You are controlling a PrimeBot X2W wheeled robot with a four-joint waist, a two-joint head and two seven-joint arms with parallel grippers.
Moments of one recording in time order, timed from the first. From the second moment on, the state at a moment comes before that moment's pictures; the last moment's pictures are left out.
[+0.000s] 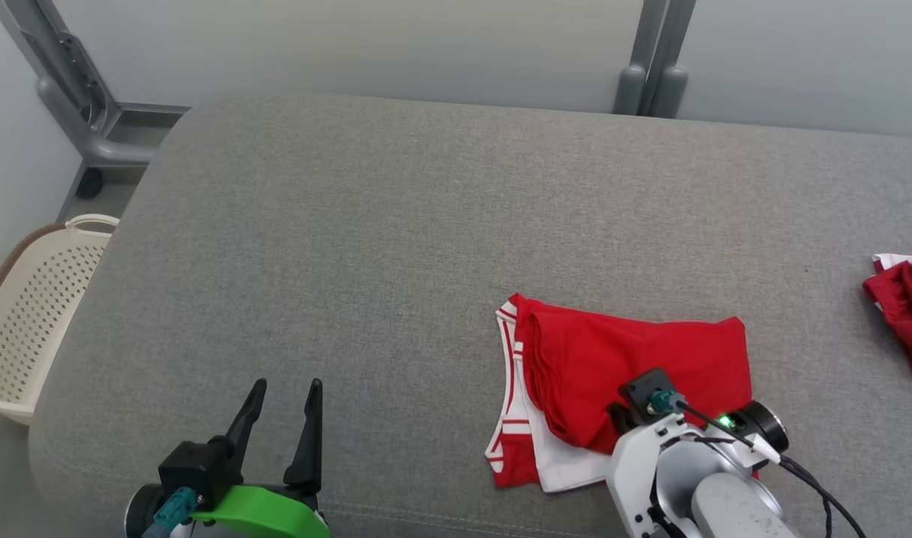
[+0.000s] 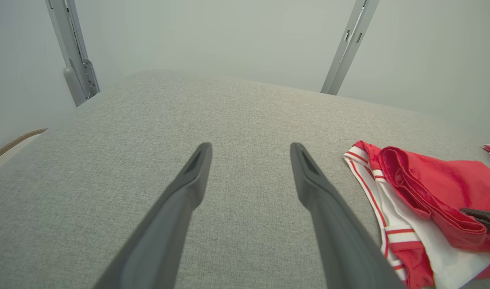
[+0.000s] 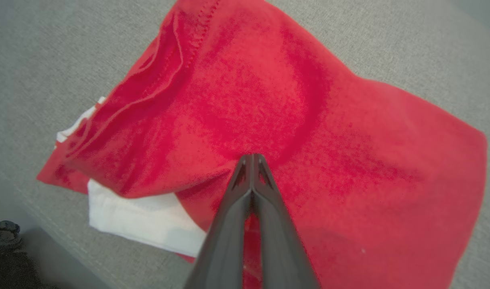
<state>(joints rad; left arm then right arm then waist) -0.04 0.22 -0.37 0.22 -0.48 0.03 -0.26 -0.21 -0.08 0.27 0.44 -0.07 0.13 0.25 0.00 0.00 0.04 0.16</state>
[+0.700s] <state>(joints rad) -0.04 0.21 -0.36 0.23 -0.48 0.02 -0.26 -0.28 -0.05 0.56 0.56 0.10 0.13 0.21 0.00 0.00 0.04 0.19</state>
